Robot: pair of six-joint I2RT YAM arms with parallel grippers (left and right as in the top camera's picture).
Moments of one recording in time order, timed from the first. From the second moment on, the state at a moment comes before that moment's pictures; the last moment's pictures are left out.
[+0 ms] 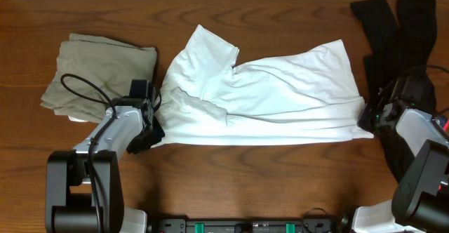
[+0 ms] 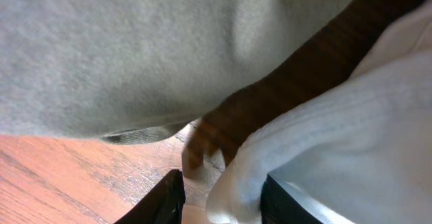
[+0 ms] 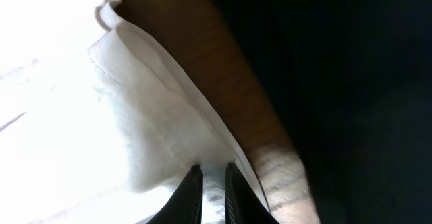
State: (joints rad) left arm -0.03 1.63 0.81 -0.77 -0.17 -0.56; right arm -0.38 1.67 0.83 -0.46 -0.08 0.12
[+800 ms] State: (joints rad) left arm -0.03 1.33 0.81 -0.75 -0.11 -0.48; right arm -0.38 1.60 1.01 -0.64 -0.10 0.10
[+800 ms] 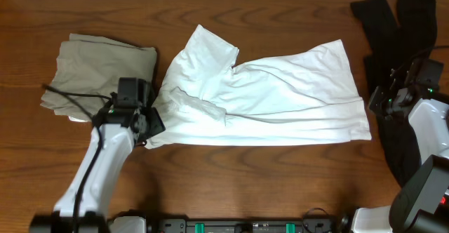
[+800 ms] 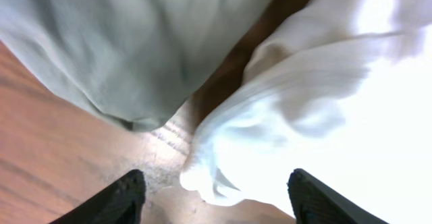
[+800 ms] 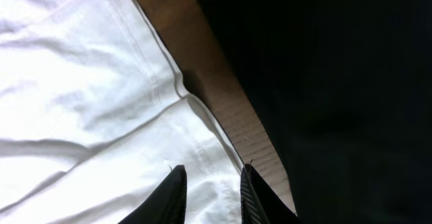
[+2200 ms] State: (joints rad) left arm -0.22 1.63 0.83 -0.59 0.15 -0.38; right arm -0.23 1.83 1.05 -0.72 -0.20 -0.01
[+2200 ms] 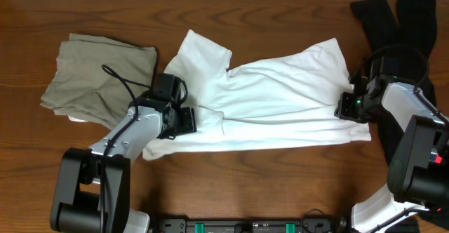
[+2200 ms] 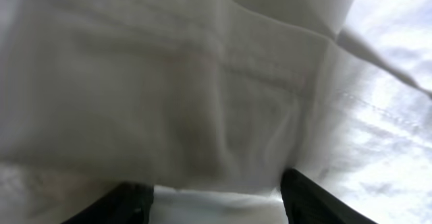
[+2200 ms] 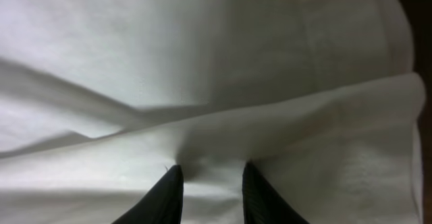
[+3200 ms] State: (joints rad) left arm -0.22 1.39 1.13 -0.48 0.15 -0.22; right arm -0.31 1.48 1.13 -0.77 -0.29 0.01
